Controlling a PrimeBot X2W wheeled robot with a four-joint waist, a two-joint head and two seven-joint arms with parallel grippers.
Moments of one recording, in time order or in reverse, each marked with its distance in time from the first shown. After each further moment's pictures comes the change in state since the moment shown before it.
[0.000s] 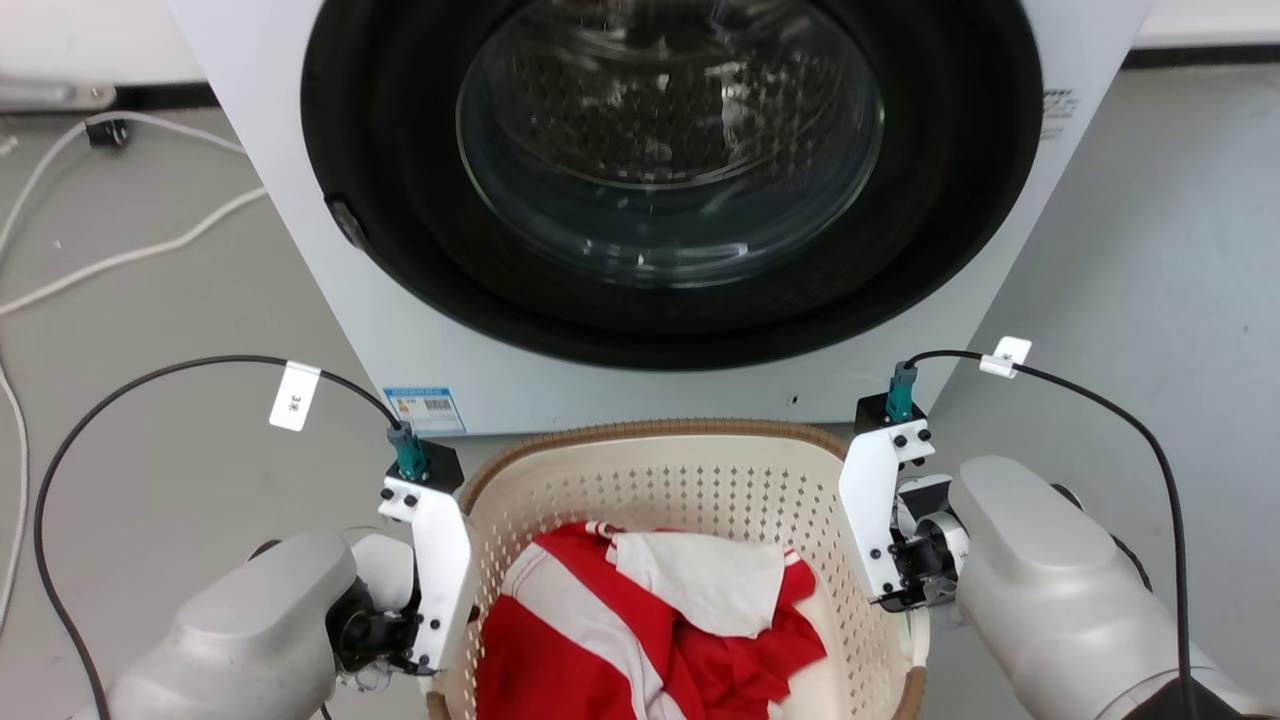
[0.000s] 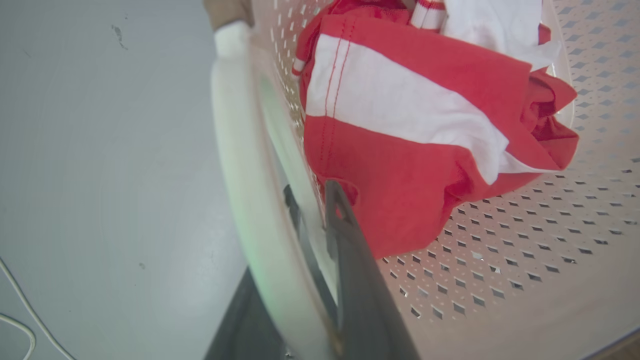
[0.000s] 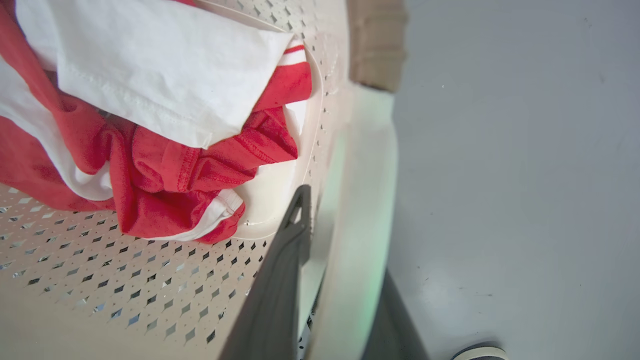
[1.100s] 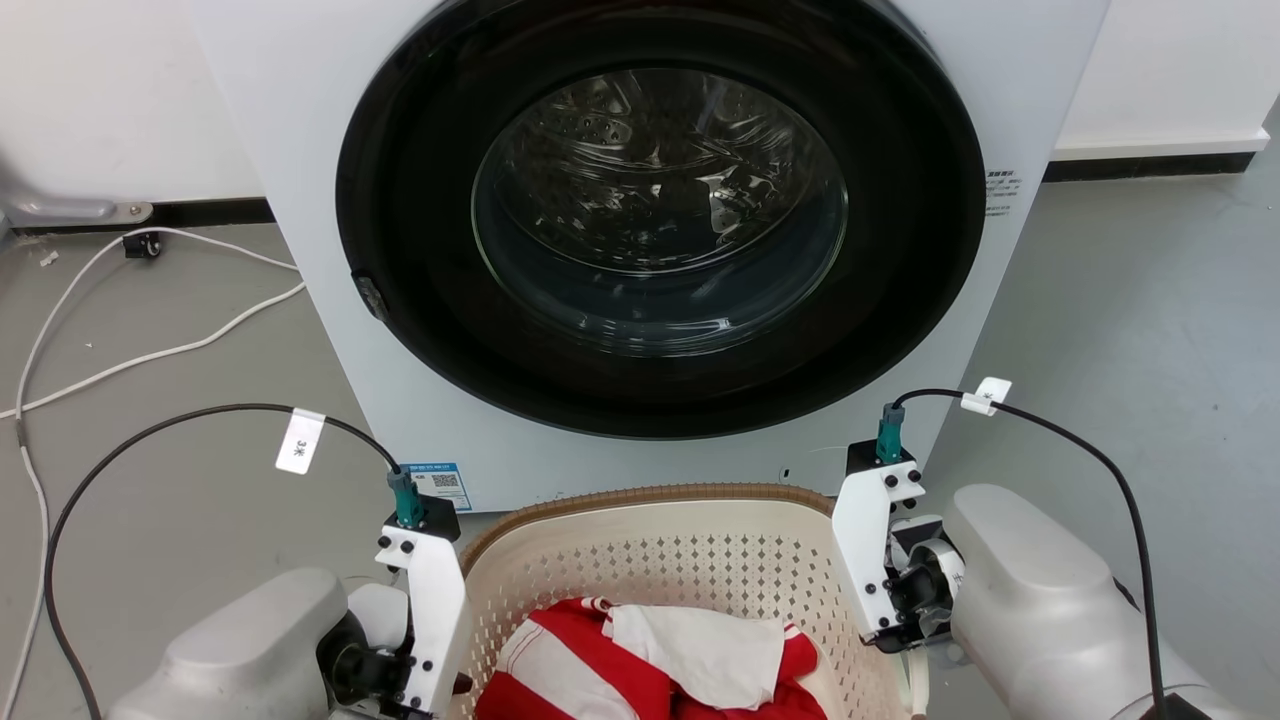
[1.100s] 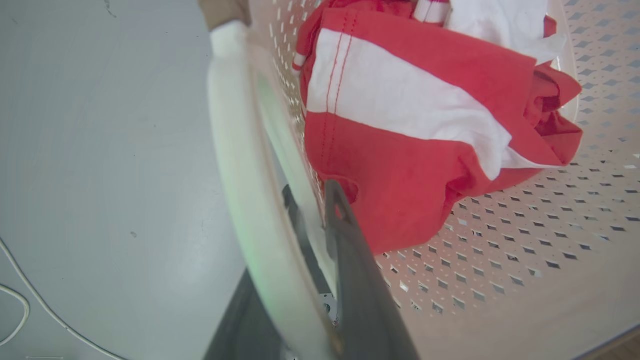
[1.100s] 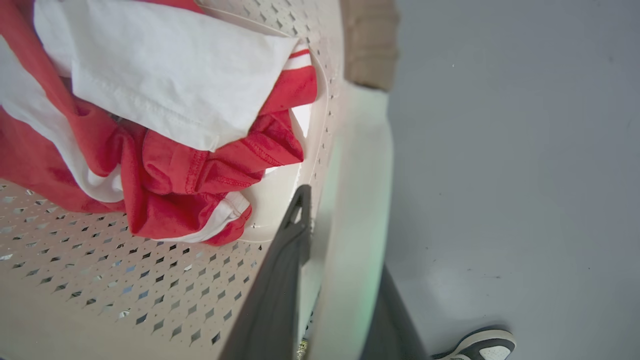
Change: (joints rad) left arm 0.054 0.024 -0.008 -0.032 -0.080 0.001 0.136; right arm 0.027 -0.001 0.091 0.010 0.139 0.000 0.095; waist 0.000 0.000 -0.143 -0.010
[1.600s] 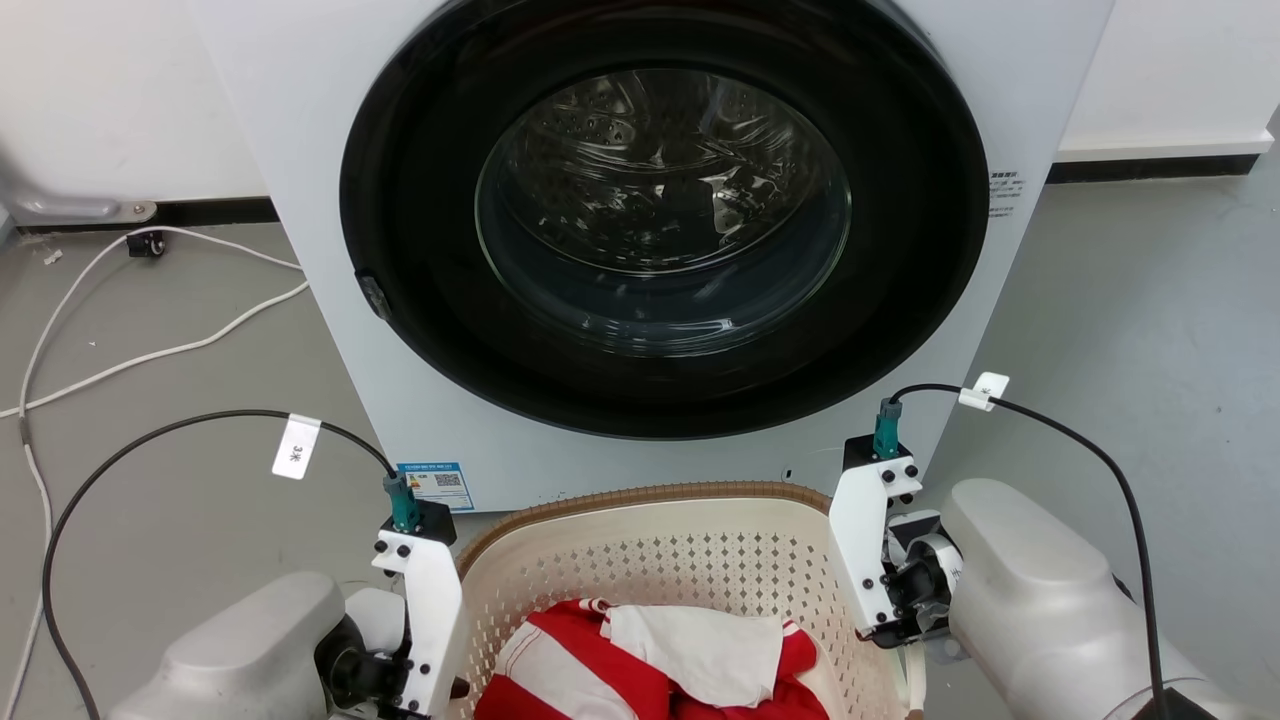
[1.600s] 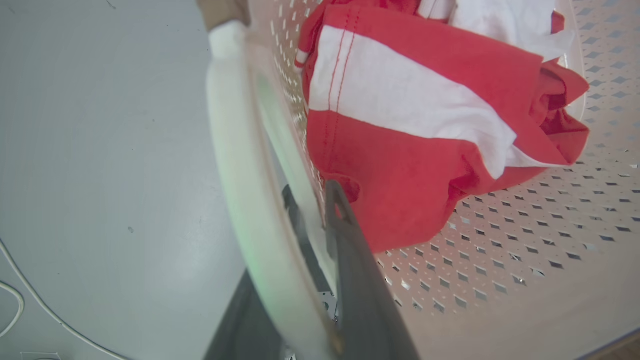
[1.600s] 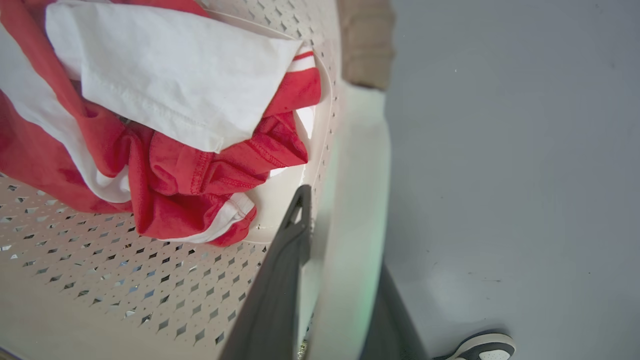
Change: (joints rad) left arm 0.007 -0.002 0.000 0.012 -0.006 0.000 0.000; right arm -0.014 0.001 0.027 0.006 0.033 0.000 -0.005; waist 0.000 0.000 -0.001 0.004
